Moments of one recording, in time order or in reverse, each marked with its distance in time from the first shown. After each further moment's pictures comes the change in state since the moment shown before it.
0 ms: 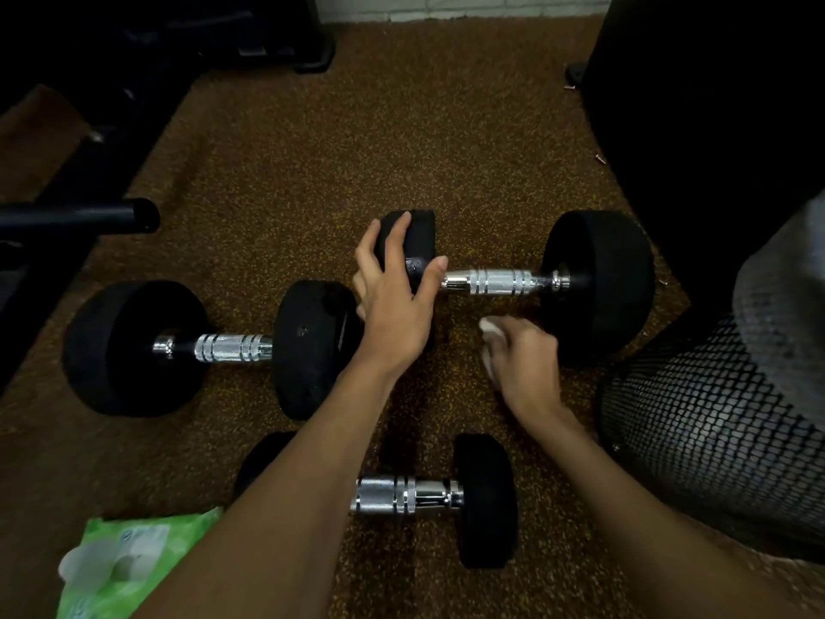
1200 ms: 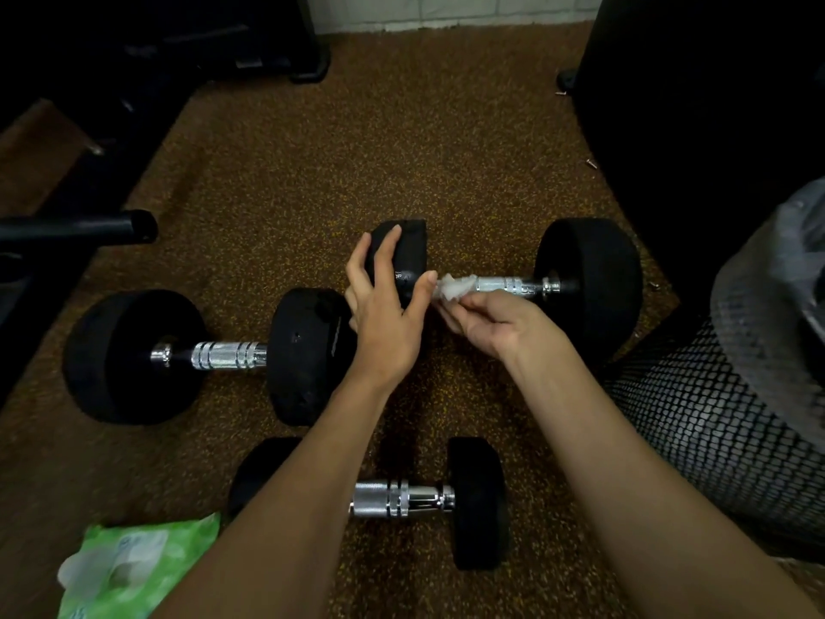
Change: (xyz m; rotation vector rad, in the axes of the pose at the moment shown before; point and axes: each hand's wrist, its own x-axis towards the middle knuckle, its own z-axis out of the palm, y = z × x) left_hand -0.008 -0.005 0.003 -0.057 0.040 0.029; right_hand 0.060 -0.067 -0.032 1.669 -0.247 1.232
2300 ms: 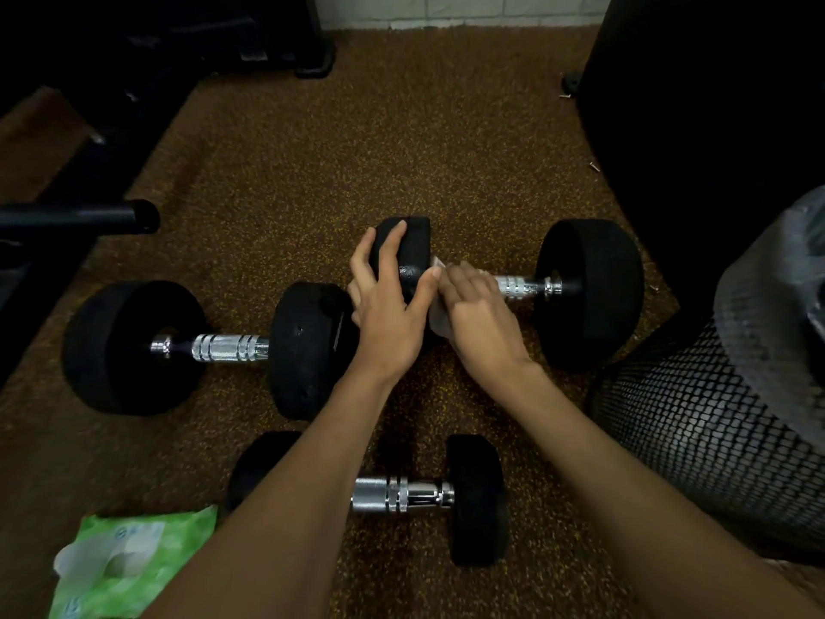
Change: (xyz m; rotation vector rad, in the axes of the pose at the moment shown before) left_hand 0.002 0.000 0.001 0.013 0.017 0.003; right_hand 0.033 0.019 -0.036 -2.186 0.051 -1.426
